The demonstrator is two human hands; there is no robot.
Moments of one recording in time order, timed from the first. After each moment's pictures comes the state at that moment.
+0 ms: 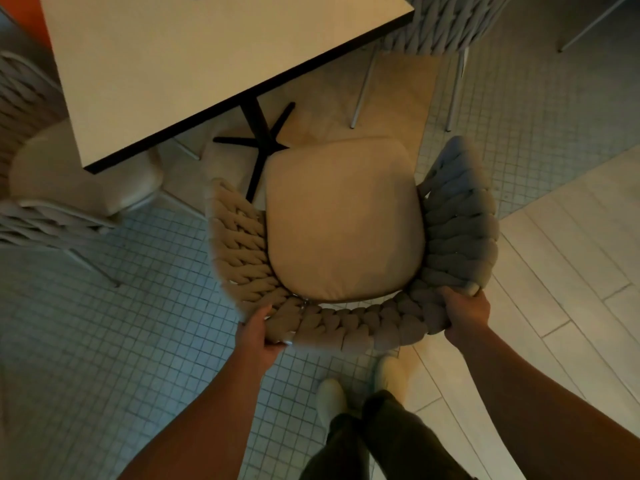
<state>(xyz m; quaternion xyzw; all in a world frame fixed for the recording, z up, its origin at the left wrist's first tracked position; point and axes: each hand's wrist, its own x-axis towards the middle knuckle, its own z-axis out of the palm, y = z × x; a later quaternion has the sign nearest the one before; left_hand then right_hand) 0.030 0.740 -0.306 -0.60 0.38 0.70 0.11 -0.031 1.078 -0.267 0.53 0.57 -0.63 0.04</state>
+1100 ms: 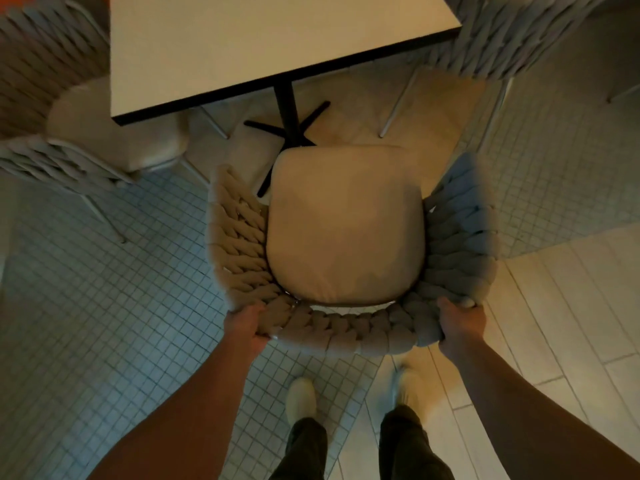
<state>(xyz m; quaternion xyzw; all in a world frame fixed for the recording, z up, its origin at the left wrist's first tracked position) 0.042 0.787 -0.276 -0.64 0.38 0.66 0.03 -0.046 1.110 -0.285 0.47 0.62 -0.62 0.10</state>
